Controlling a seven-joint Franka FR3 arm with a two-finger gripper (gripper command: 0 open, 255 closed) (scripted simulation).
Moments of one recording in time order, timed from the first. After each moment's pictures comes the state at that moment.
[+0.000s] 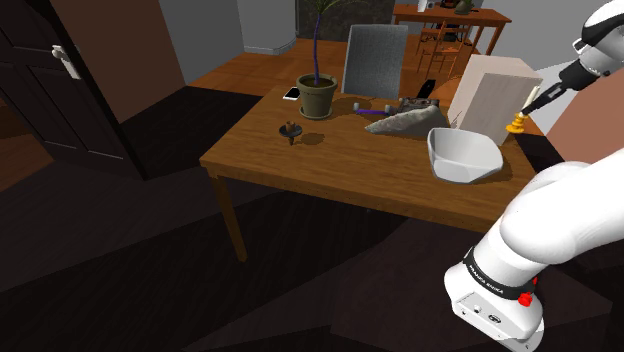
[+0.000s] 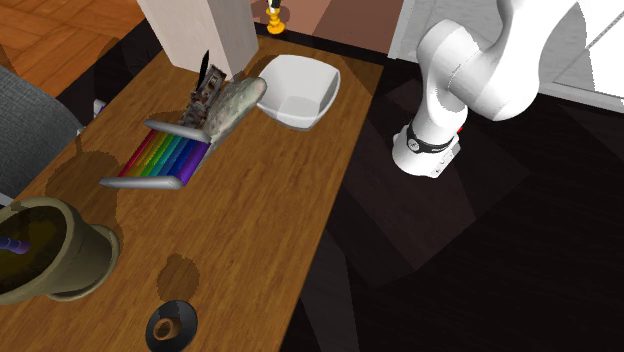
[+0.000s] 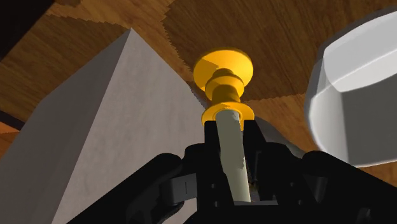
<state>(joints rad) -0.05 -0.48 -1.24 -2.22 -0.06 2.20 -1.25</state>
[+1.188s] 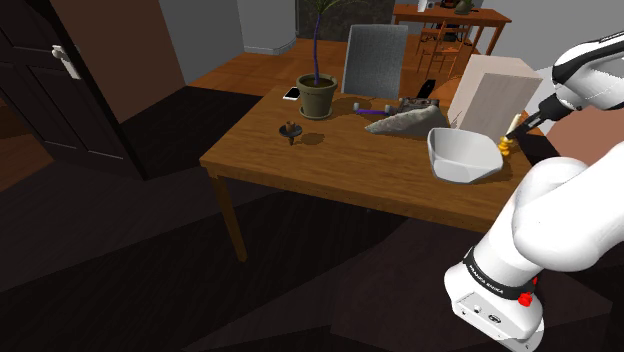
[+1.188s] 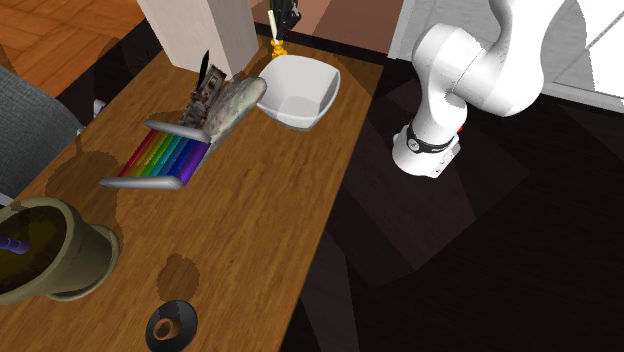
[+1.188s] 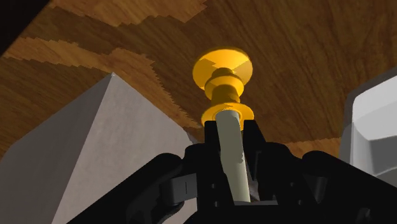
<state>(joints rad) 0.18 -0.44 -1.53 -2.34 -0.03 2.43 -1.34</state>
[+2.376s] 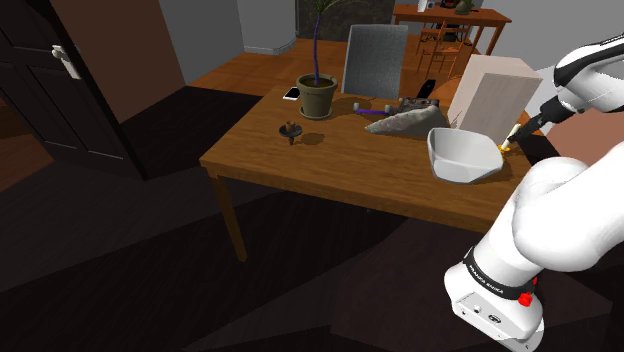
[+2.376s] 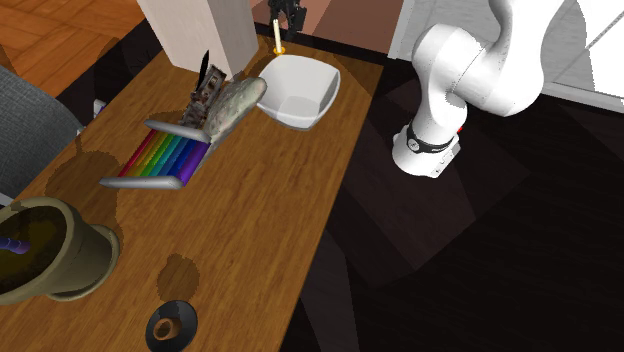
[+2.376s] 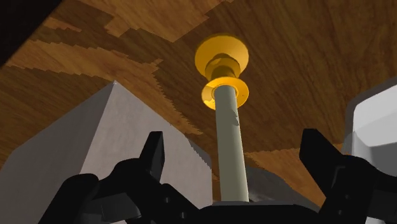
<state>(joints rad) 0.19 -0.44 -1.55 -2.34 -0.03 2.44 -1.36</state>
